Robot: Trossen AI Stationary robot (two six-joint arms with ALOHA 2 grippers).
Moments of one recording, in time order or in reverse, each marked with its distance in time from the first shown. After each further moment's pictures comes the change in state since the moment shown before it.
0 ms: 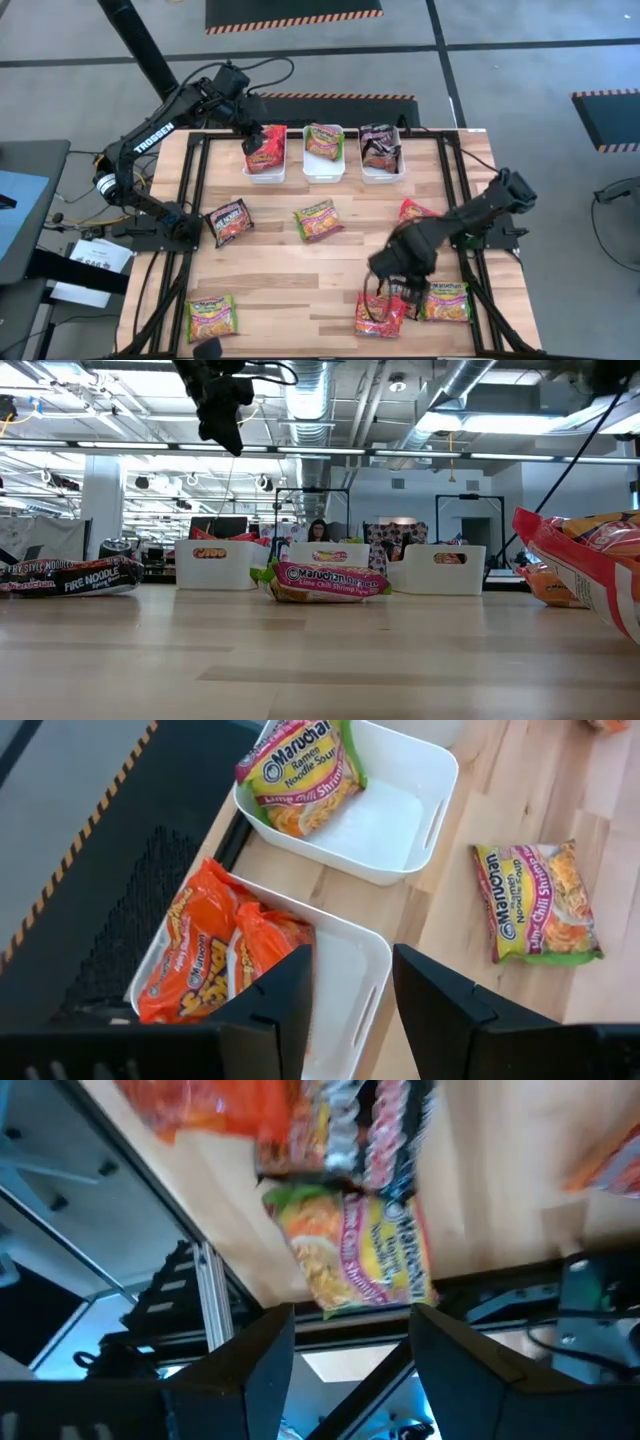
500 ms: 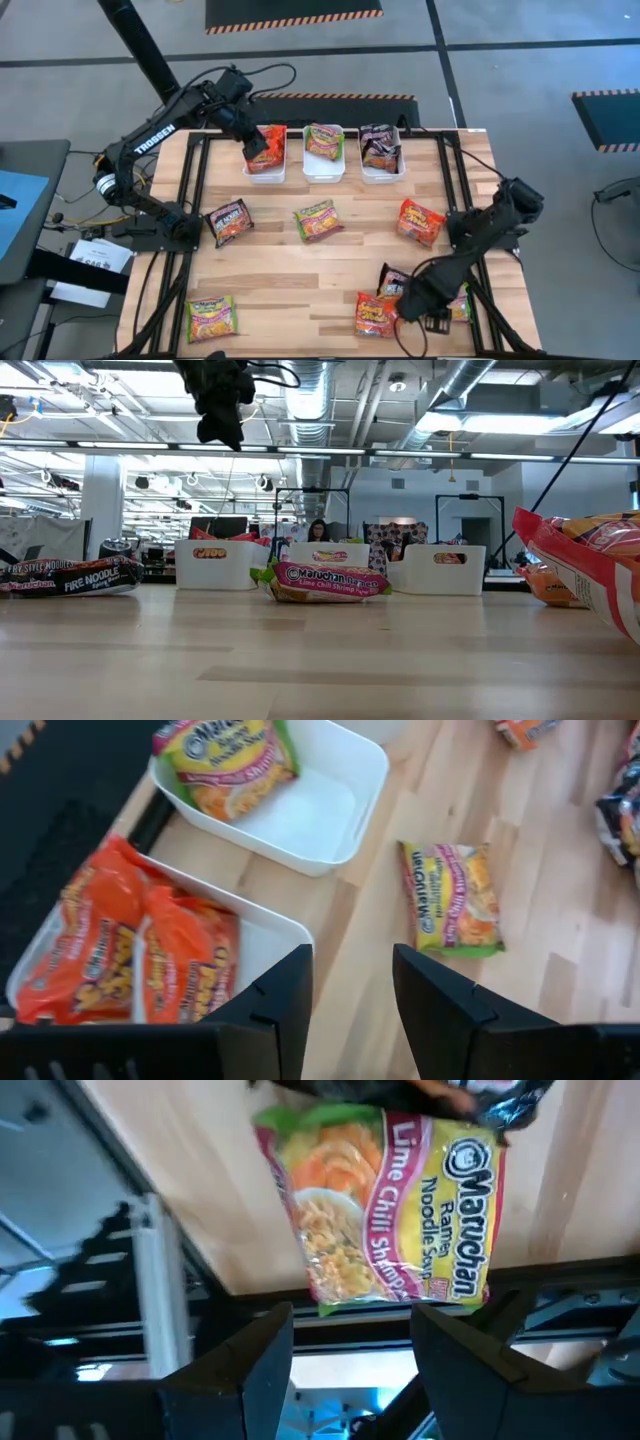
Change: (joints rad) left arm -0.034 0.000 0.000 -0.055 0.129 -0.115; right arm 0.280 0.000 -0.218 0.252 -0.027 0.150
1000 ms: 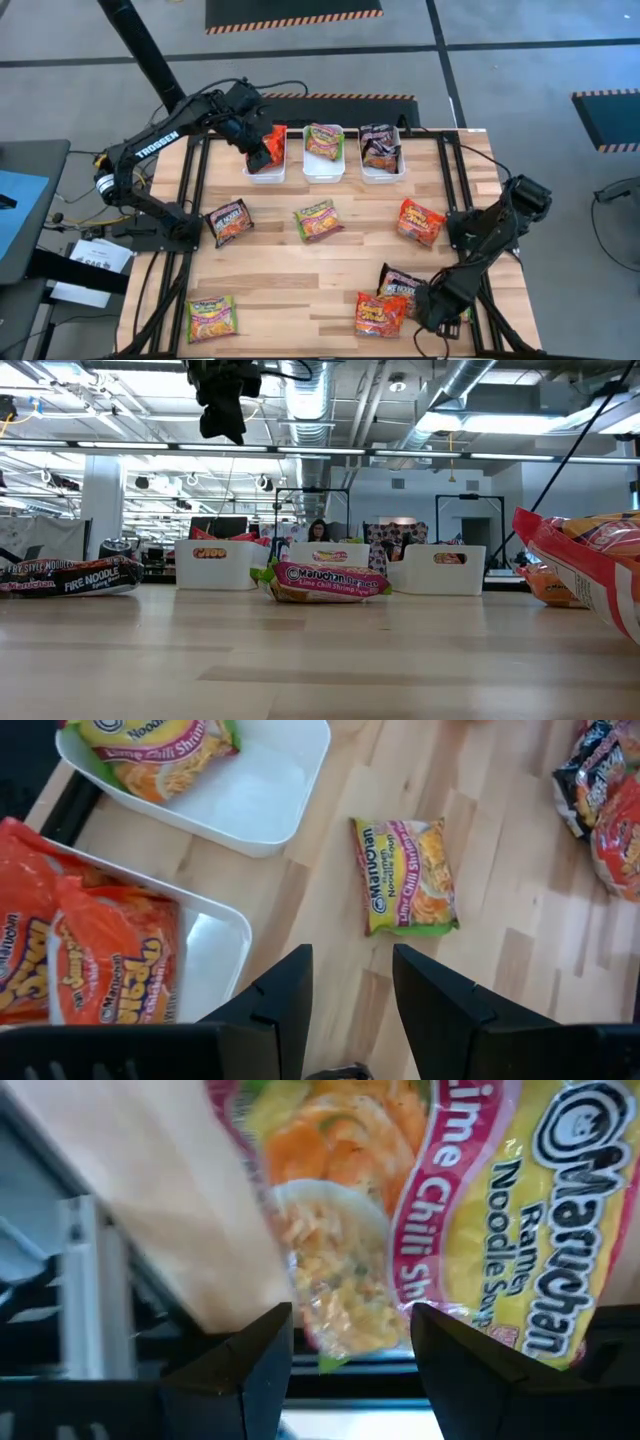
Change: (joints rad) left arm -0.123 0.000 0.000 -0.031 -0.009 -0.076; right arm 0.150 -0.062 -0.296 0.371 0.003 0.193
